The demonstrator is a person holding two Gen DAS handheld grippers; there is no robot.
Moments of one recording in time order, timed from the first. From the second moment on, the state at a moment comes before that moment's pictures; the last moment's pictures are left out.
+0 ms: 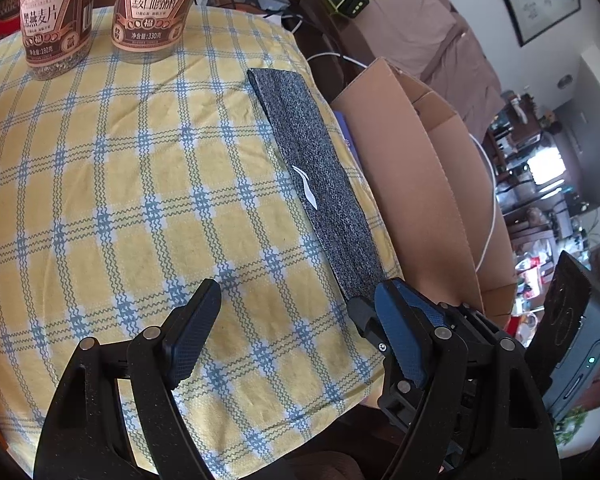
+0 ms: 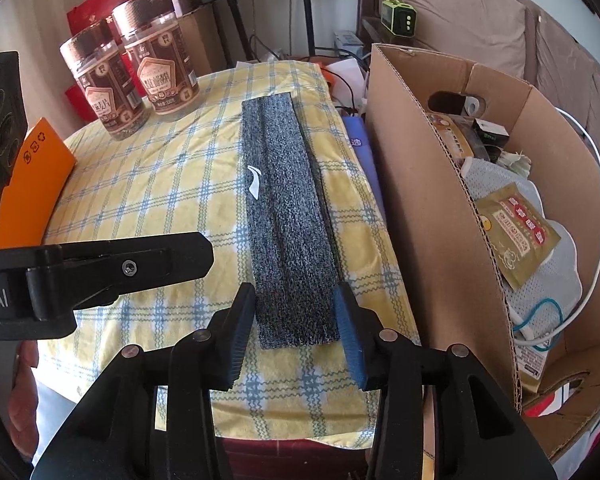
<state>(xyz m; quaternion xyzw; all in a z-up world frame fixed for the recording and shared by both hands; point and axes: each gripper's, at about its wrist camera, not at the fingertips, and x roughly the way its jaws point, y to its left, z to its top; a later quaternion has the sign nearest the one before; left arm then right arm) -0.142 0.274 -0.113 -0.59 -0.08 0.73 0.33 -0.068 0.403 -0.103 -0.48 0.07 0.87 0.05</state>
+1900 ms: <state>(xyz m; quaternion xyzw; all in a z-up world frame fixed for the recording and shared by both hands) -0.178 0.097 0.029 -0.46 -0.17 0.81 0.32 -0.066 0.213 0.044 -0.38 0.04 0.91 -0.17</state>
